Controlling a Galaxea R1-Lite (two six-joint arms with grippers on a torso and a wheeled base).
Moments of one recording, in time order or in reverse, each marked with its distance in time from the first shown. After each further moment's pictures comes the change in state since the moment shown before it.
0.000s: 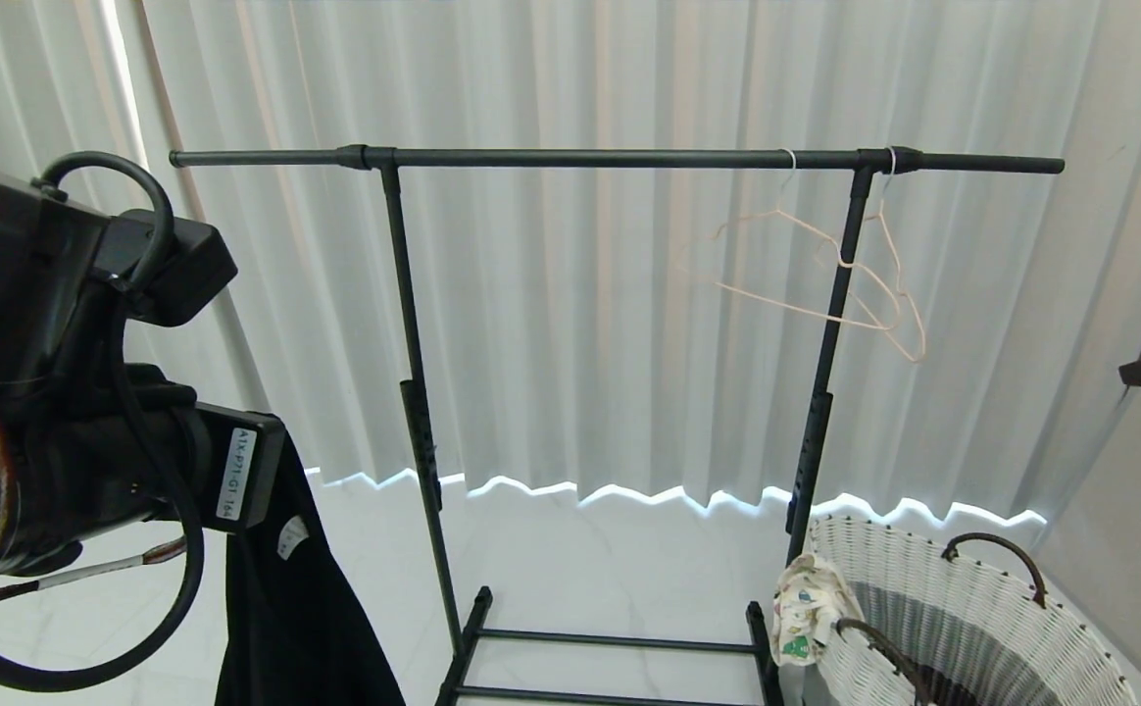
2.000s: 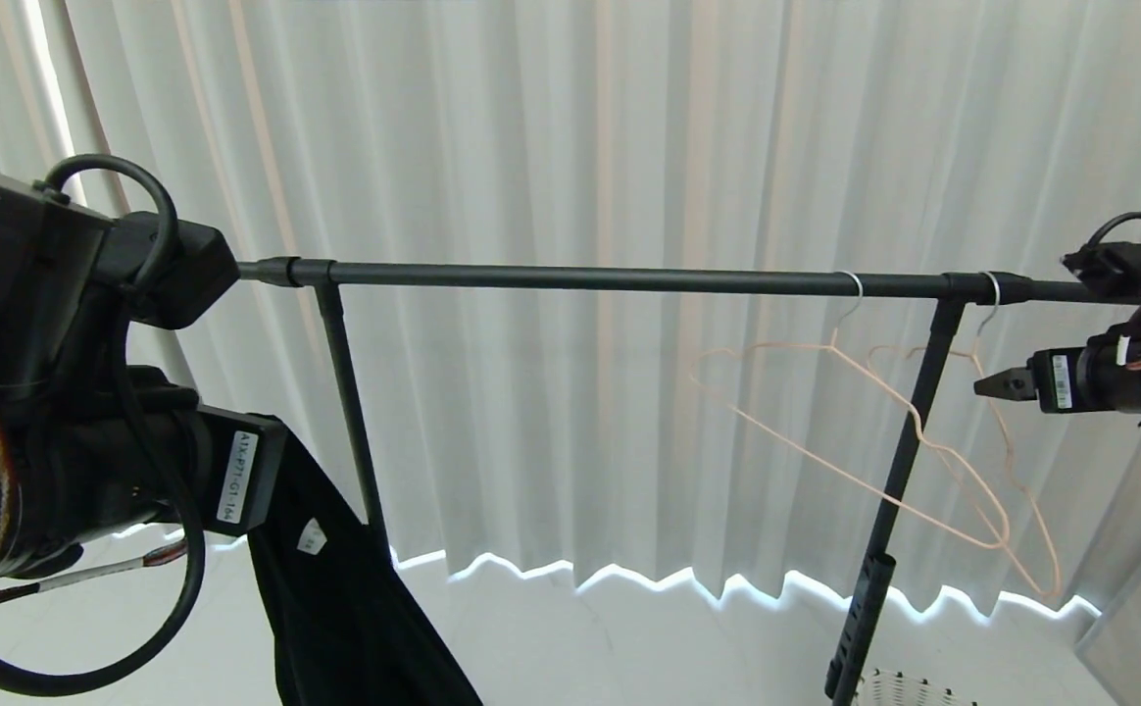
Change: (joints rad) left arm -0.001 0.001 0.003 -0.002 -0.001 0.008; right arm -0.243 0.326 0.309 -0.664 0.248 -0.005
